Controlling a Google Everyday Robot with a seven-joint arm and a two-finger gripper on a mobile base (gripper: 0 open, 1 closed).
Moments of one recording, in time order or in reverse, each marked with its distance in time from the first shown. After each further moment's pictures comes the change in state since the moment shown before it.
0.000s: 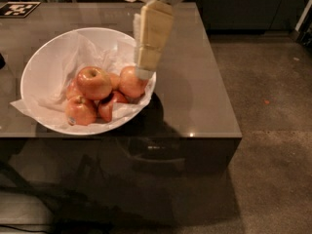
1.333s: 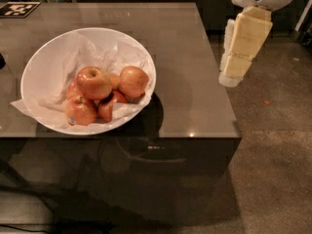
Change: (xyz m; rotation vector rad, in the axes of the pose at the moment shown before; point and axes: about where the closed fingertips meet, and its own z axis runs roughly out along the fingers) arm 0.131 0.038 -0.071 0.156 0.266 0.266
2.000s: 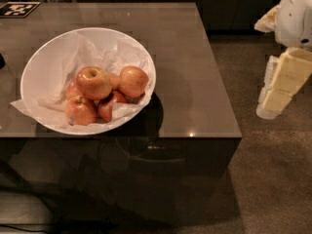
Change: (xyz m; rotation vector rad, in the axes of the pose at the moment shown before) arm 0.079 0.033 0.017 -0.026 0.039 0.114
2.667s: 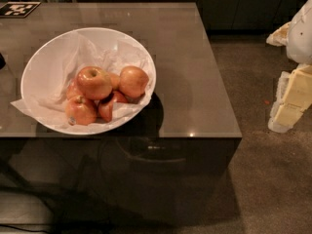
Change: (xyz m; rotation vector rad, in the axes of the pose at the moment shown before) arm 0.031 0.009 0.013 -0.011 0.031 0.040
